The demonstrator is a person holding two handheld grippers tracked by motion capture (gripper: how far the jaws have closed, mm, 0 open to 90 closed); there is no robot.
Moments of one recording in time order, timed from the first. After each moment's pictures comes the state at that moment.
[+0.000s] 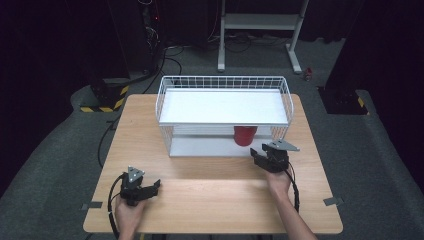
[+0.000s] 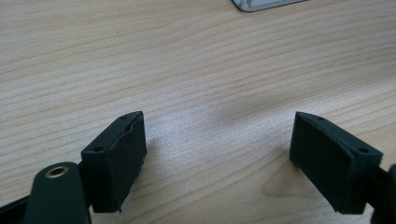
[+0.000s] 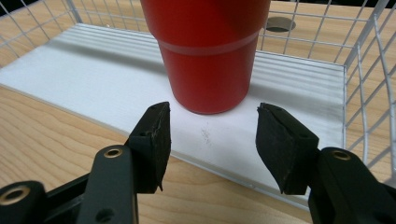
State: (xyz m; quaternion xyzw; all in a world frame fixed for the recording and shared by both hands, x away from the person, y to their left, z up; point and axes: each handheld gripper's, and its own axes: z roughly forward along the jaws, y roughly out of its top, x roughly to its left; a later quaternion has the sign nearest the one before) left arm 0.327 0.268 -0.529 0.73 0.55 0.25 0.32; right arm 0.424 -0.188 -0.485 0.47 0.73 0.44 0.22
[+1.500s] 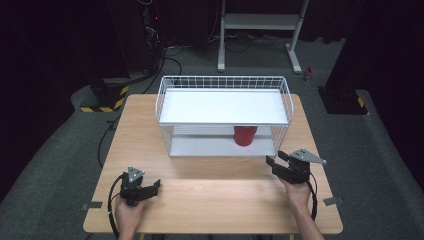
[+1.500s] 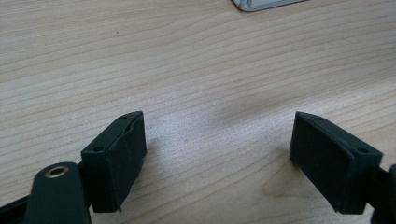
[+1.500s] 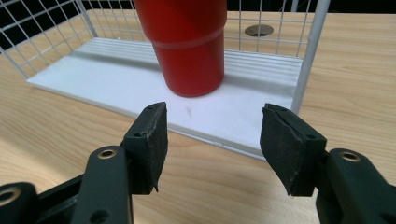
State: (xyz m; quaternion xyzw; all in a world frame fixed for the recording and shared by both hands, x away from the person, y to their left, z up) left arm 0.327 0.268 -0.529 0.73 0.55 0.25 0.32; right arm 0.386 -0.240 -0.475 0.47 0.72 0.47 0.21
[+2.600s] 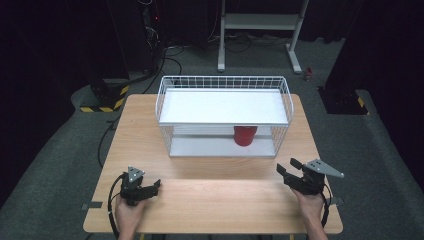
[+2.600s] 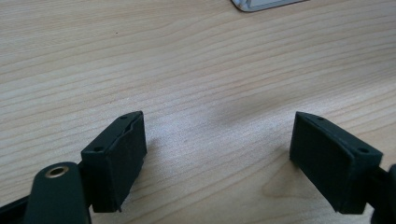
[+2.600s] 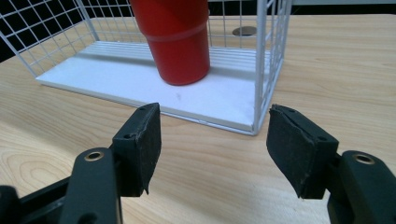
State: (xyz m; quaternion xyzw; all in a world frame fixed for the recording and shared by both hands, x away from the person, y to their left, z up) left arm 0.328 0.268 -0.529 0.73 0.55 0.25 0.32; right arm 0.354 -0.272 -0.478 0.47 0.70 0.49 0.22
